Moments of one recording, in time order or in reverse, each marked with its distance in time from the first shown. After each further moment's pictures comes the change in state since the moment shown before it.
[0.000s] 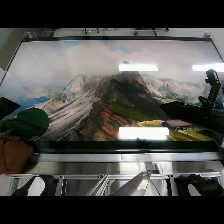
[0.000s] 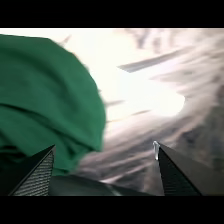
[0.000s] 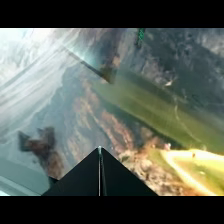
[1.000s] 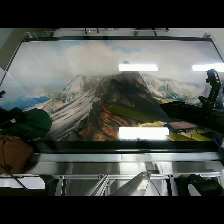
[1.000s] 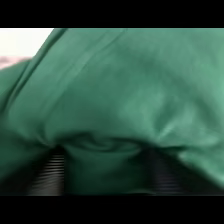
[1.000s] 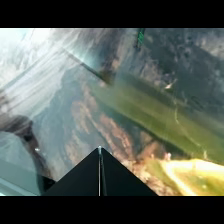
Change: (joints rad) left arm -0.064 -0.713 0.312 0.299 0.153 -0.008; right arm 0.000 0.000 0.000 0.000 -0.008 0.000
